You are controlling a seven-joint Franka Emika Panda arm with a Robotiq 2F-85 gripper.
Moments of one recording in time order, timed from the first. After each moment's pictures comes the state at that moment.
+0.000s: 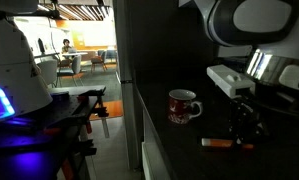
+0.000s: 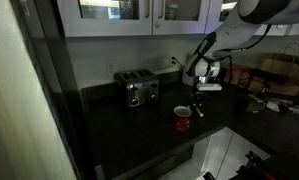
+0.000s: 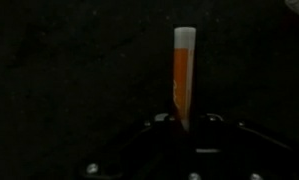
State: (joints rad) arm -0.30 0.83 -0.04 -1.67 0.09 2.36 -0.16
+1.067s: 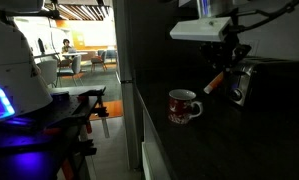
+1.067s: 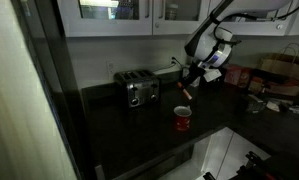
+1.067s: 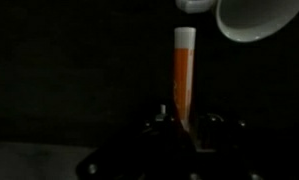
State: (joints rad) arm -0.68 0.37 0.51 -2.24 0.46 2.90 -1.03
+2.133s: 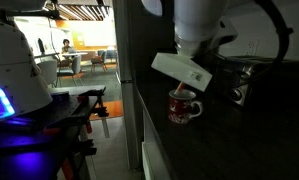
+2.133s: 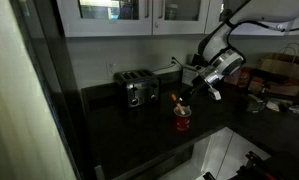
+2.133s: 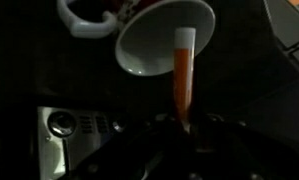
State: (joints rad) arm -0.97 0.49 0.71 -2.27 0.87 2.49 -1.86
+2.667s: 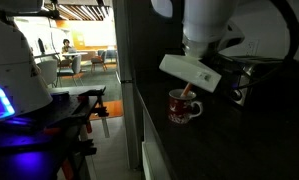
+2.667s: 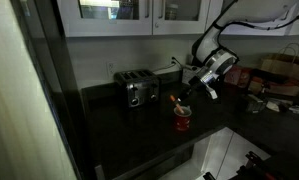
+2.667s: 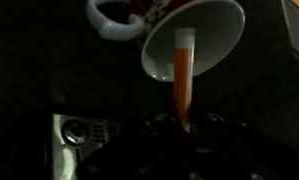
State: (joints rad) arm -0.61 0.46 0.37 -2.19 0.97 2.45 -1.88
